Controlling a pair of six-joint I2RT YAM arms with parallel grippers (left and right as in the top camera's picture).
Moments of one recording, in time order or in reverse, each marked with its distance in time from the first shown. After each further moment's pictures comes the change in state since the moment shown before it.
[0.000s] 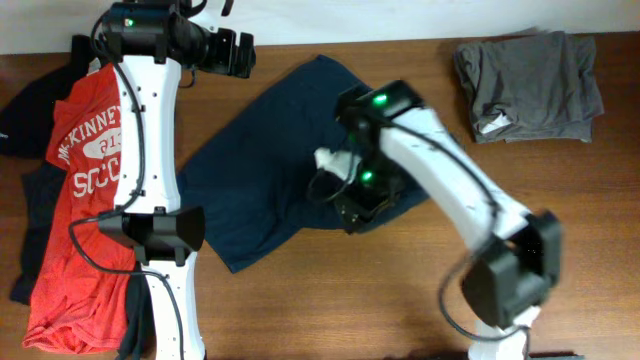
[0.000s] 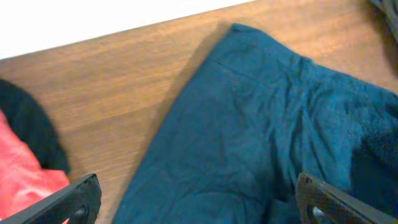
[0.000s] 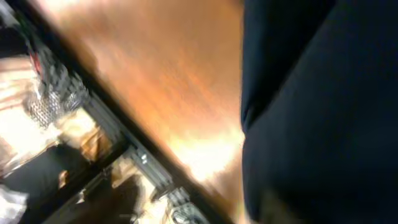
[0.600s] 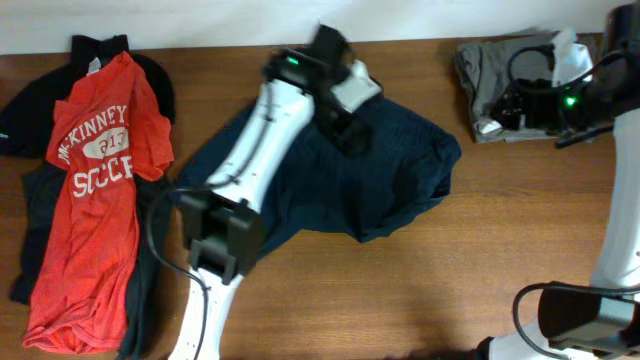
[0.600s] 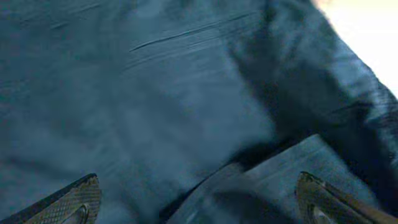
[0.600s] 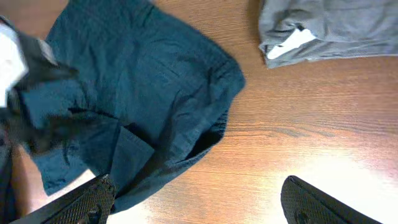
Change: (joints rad) left arm -0.415 0.000 -0.476 0.228 0.100 0.261; right arm -0.728 -0.184 0.183 0.135 0.029 0.246
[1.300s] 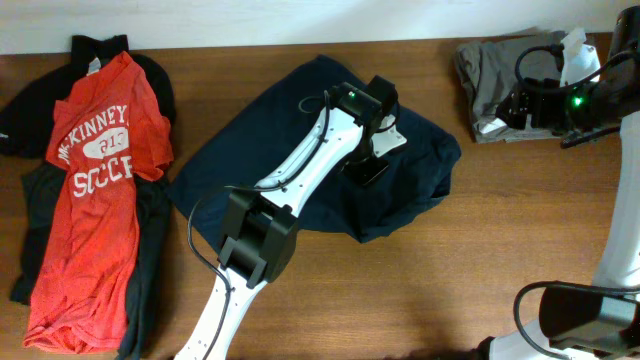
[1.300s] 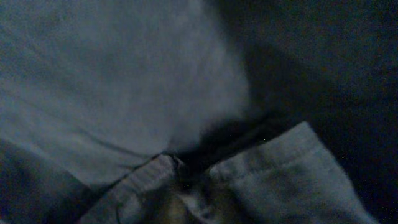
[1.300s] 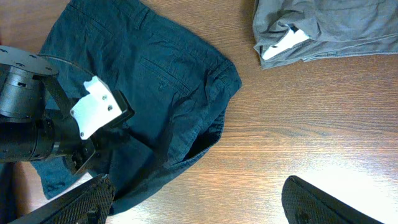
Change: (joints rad) left arm -0.137 0.105 -0.033 -0.129 -0.121 -0.113; right arm -0.014 0.000 0.000 0.003 -0.001 0.002
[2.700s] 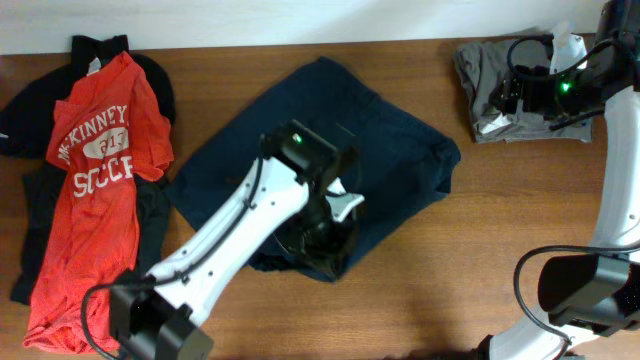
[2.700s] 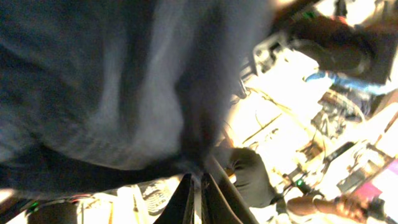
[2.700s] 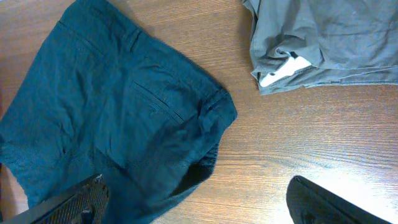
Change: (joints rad) left arm -0.066 -0.691 -0.616 -0.311 0.321 -0.454; right arm 0.000 0.111 0.000 0.119 -0.014 0.001
